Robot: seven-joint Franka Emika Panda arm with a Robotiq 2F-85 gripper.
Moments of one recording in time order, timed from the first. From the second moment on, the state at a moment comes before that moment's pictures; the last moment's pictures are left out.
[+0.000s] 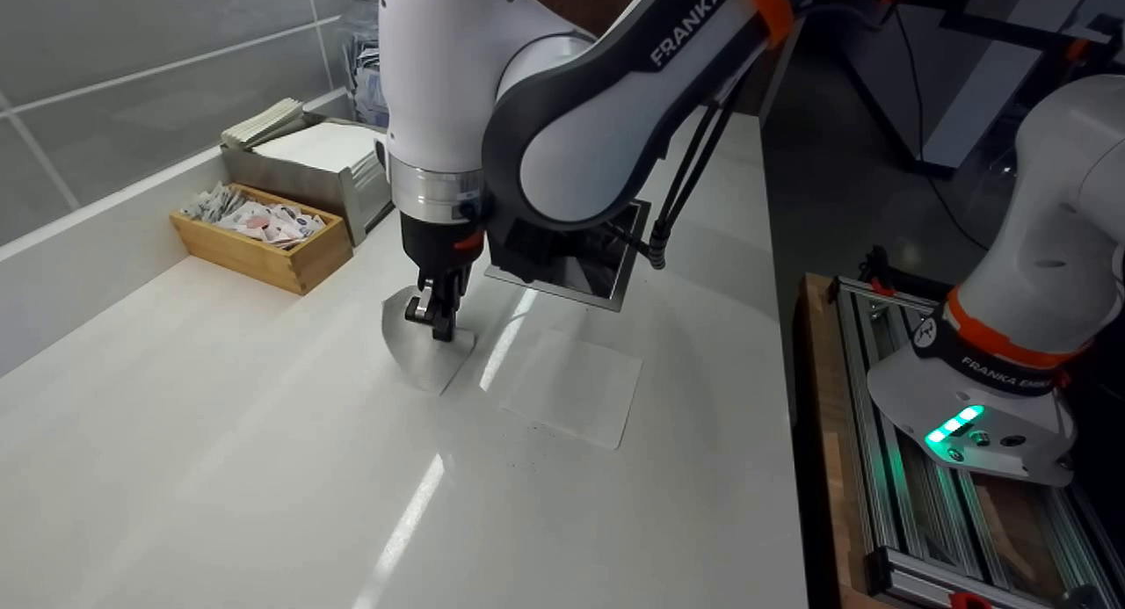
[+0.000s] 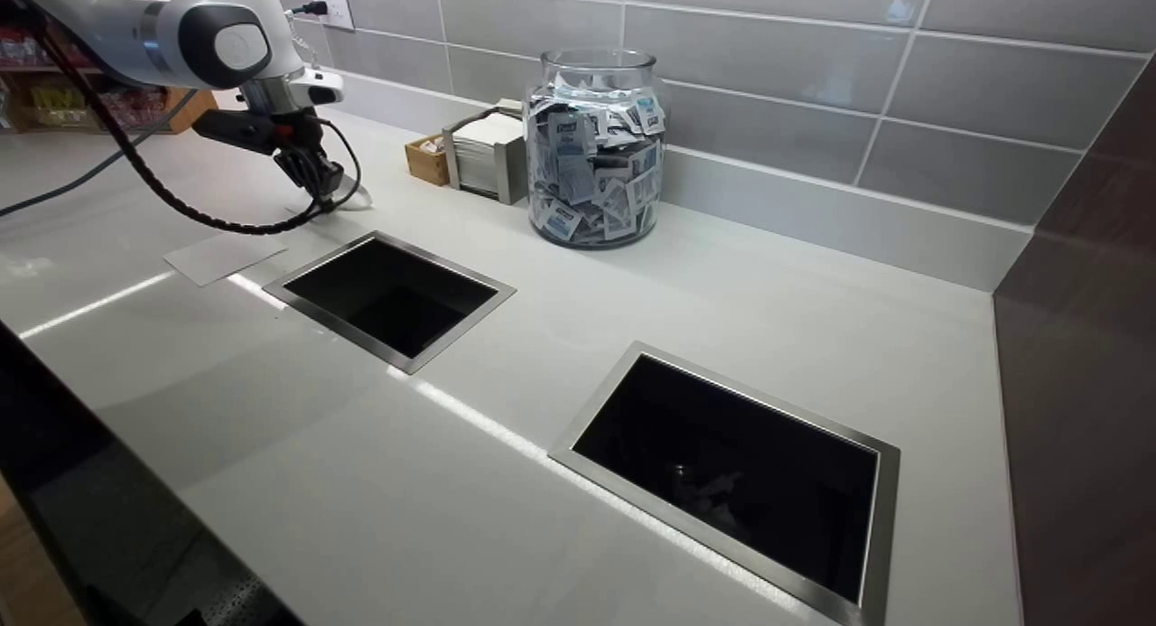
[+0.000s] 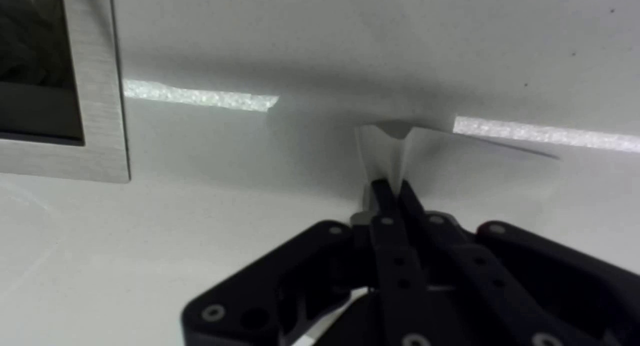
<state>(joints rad) 0.23 0.40 0.11 -2.05 -0.10 2.55 0.21</state>
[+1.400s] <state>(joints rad) 0.00 -0.15 0.02 -2.49 -0.22 2.50 0.51</state>
